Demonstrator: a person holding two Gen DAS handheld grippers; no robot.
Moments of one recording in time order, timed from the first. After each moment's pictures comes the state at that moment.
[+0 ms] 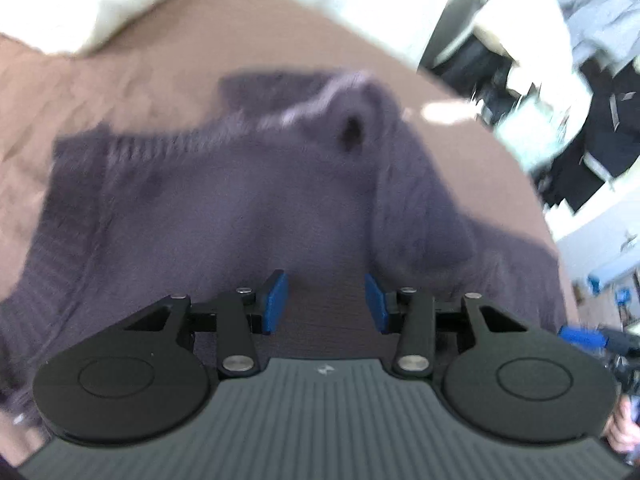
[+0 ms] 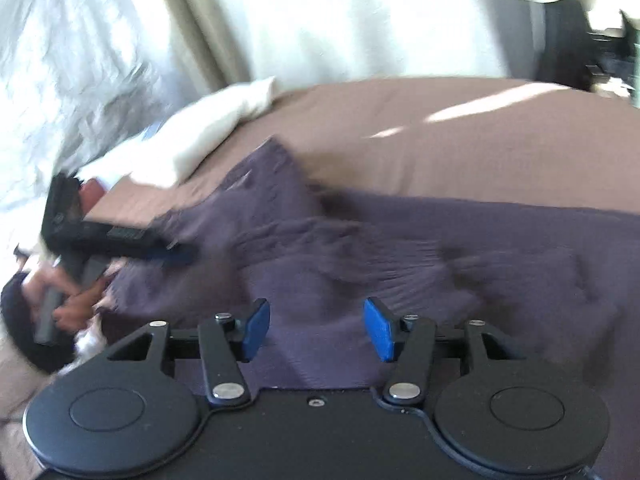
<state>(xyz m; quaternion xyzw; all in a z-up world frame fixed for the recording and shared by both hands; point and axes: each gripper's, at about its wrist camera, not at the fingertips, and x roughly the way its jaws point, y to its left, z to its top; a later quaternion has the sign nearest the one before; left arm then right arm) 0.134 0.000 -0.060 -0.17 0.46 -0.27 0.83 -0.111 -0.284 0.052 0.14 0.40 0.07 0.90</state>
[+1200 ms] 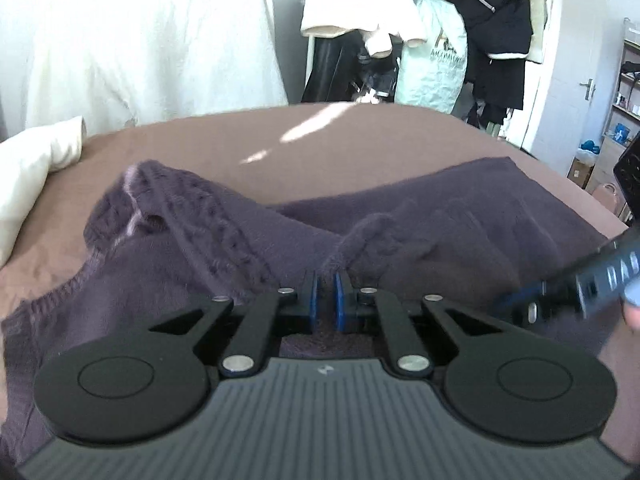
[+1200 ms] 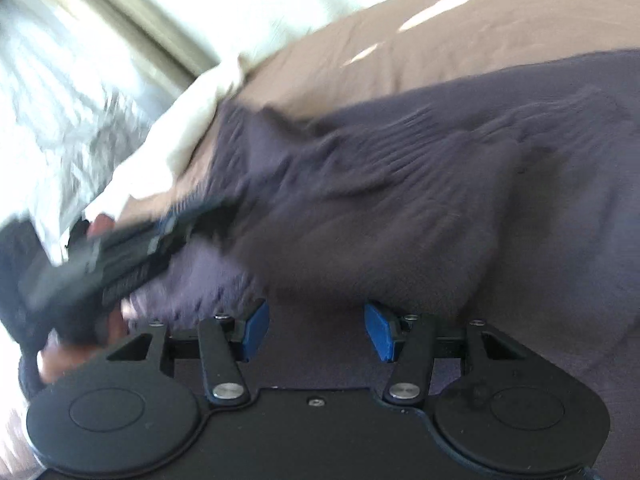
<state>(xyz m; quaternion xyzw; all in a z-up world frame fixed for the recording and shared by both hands) 0.030 -0.095 -0.009 0.07 0.30 -0.40 0.86 -0.139 -0.282 -0.021 0.32 0.40 0.04 0.86</state>
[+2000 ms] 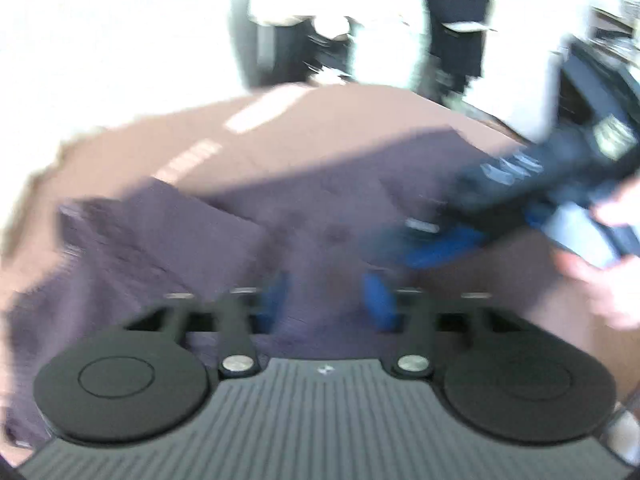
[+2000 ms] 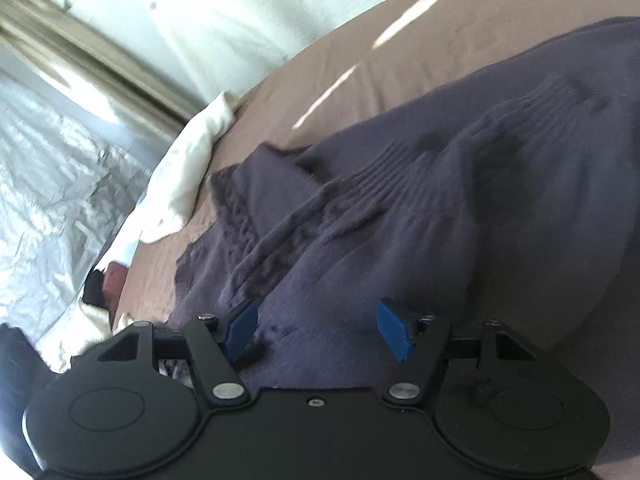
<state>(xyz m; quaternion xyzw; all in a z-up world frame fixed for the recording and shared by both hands) -0.042 -0.098 0.021 0.12 0.29 -0.41 0.86 -0.148 -0.281 -0.001 0.38 0.38 0.00 0.84</state>
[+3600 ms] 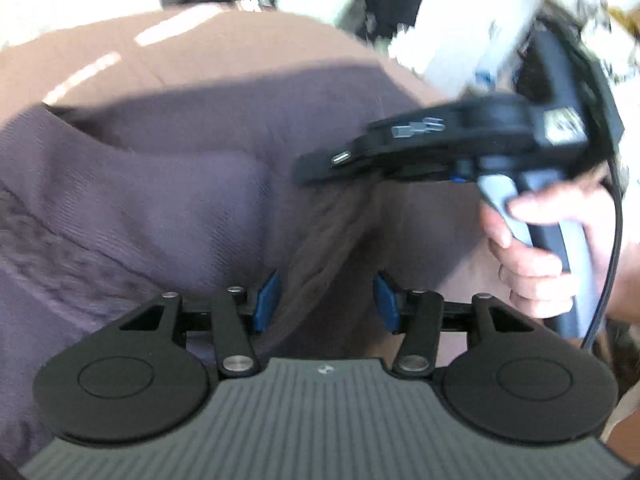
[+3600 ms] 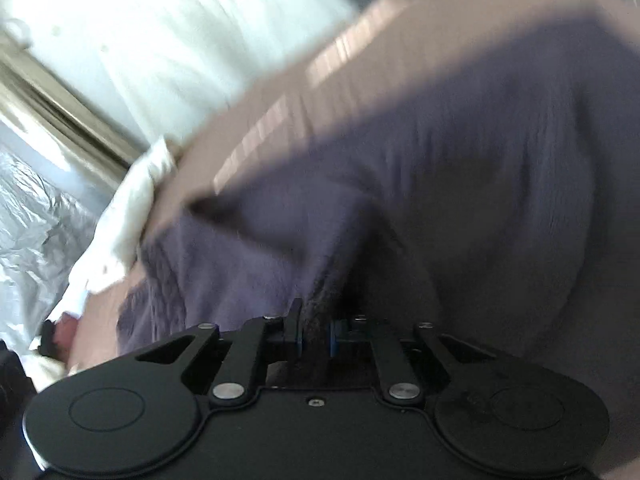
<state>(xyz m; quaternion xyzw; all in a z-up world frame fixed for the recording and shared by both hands) -0.027 -0.100 -0.016 0.06 0.41 -0.54 0.73 -0.149 -0.272 -0.011 0.33 0.31 -0.10 0.88</state>
